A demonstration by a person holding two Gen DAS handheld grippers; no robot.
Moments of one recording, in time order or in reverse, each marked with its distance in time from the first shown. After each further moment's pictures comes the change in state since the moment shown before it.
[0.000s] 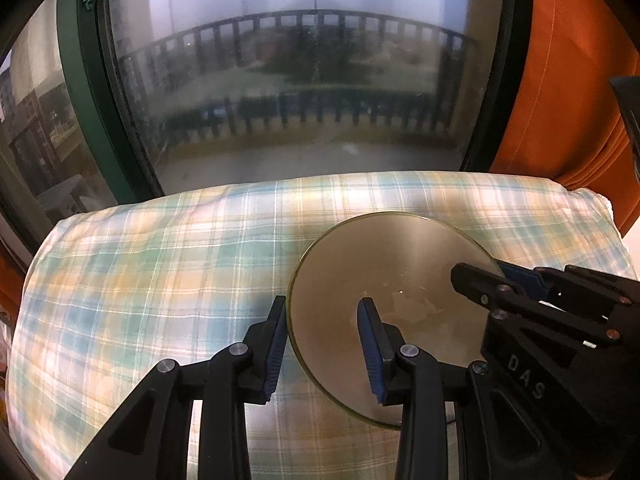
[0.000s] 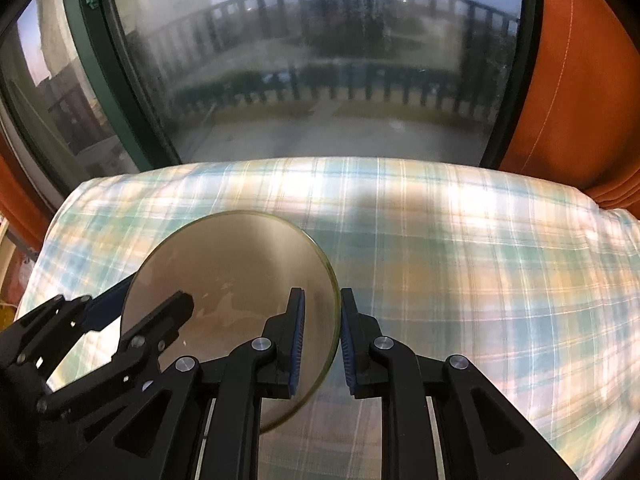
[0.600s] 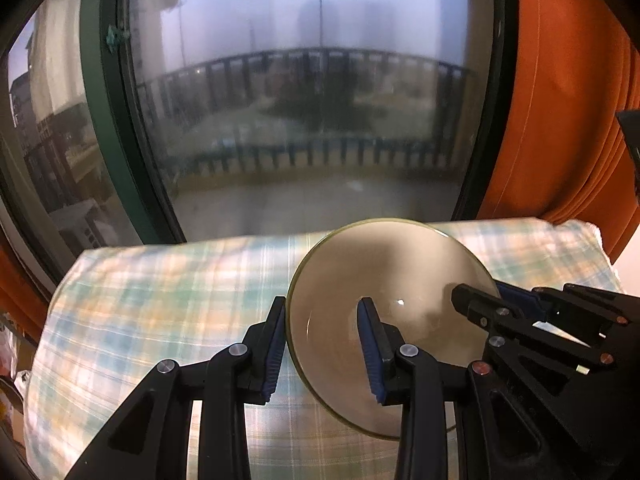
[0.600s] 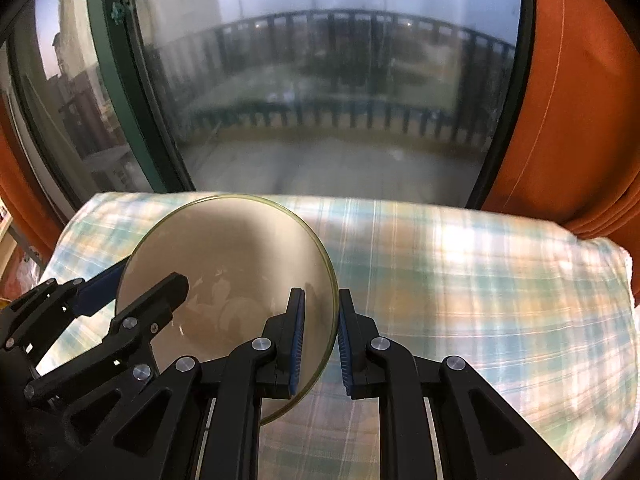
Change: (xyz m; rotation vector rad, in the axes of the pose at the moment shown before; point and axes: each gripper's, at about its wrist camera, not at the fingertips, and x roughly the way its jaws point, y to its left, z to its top) left arm -0.066 0.001 0.017 -0.006 -0.143 0.020; right arm -0.056 0.010 0.009 -0.041 -0.089 -0.009
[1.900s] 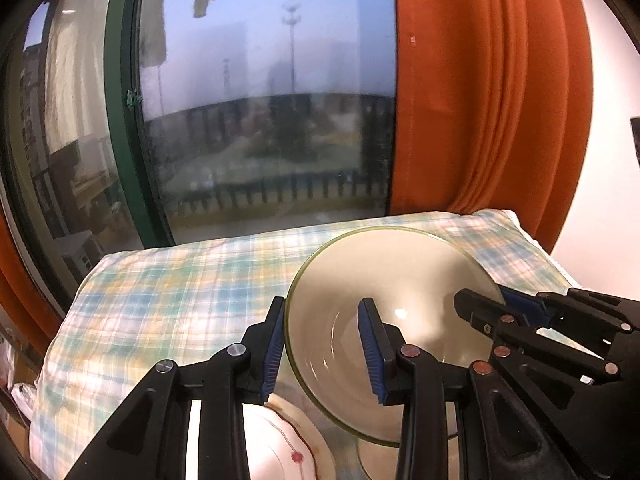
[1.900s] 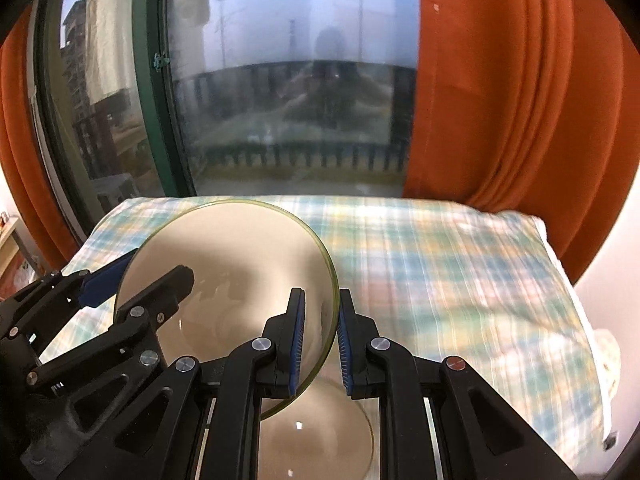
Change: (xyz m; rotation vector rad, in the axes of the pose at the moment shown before) left arm -0.178 -0.061 -0.101 0.076 -0.148 -0.088; right arm -0.200 -0.001 -0.134 0.035 -0.165 -0.093
